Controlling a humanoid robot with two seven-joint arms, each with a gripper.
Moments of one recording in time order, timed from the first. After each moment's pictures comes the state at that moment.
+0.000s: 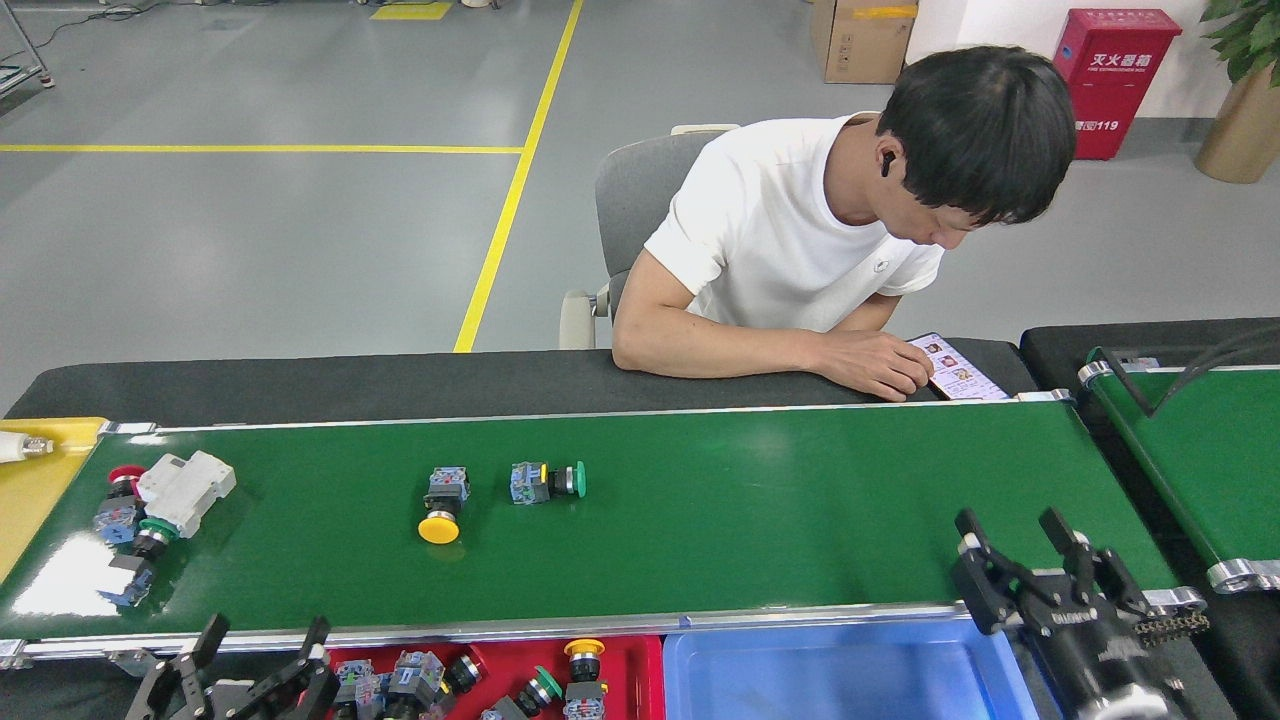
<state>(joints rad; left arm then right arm) 0.18 0.11 0.18 -1.65 -1.43 -0.29 -0.04 0.20 -0.09 -0.20 -1.74 1.18 -0.22 0.06</state>
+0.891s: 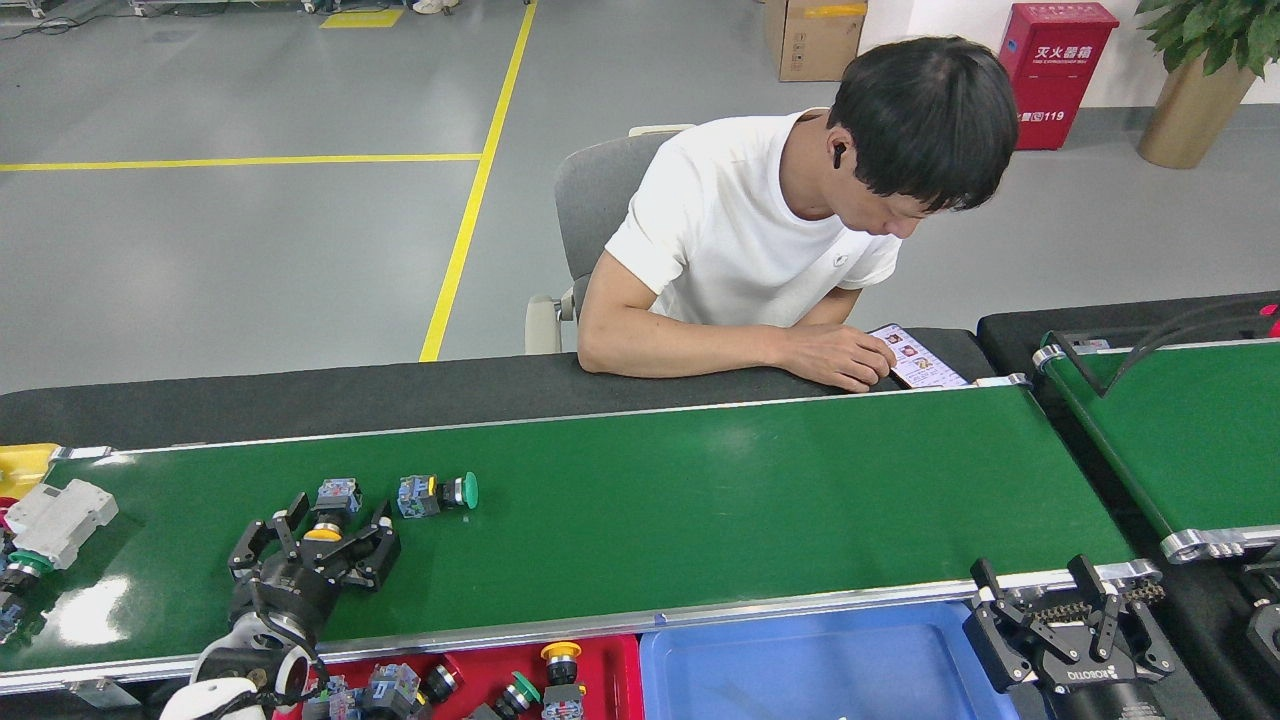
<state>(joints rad) -0.27 0.18 0.11 -1.05 -1.60 -0.23 0.03 0.20 -0.09 -0.20 -1.71 1.19 -0.23 -0.01</state>
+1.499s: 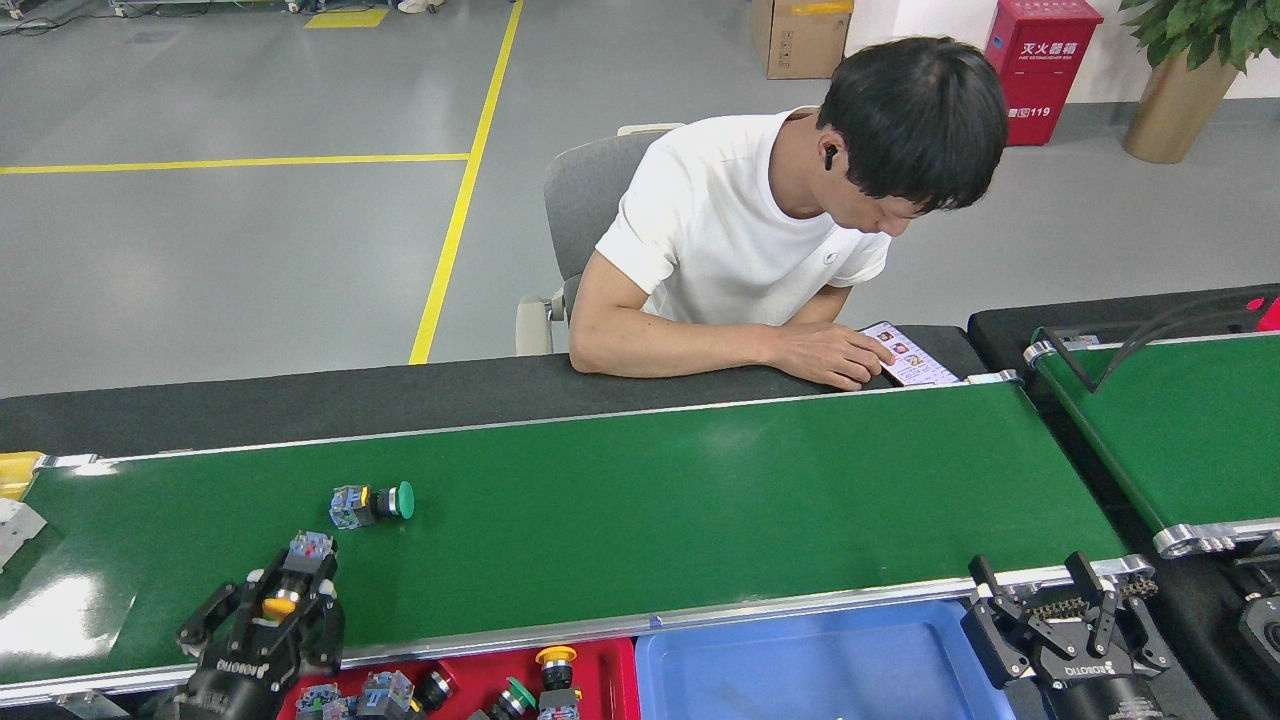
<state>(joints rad) 0.32 0.20 0.14 -1.74 -1.50 -0.27 0.09 0.19 -0.09 -0.20 -1.71 1.19 -0.23 0.00</state>
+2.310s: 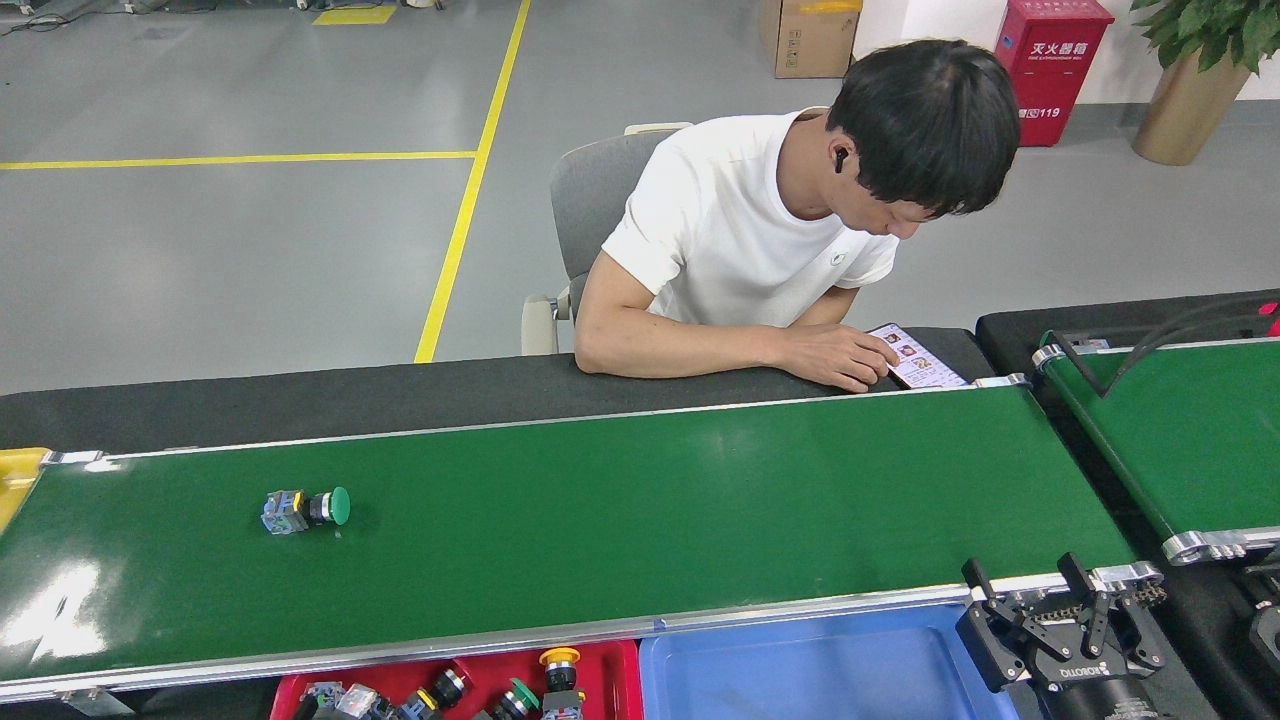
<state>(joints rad) 0.50 0.13 0.19 -1.77 -1.54 -0.27 0.24 0.19 -0.09 -0.19 -1.70 1.19 -0.26 0.00</state>
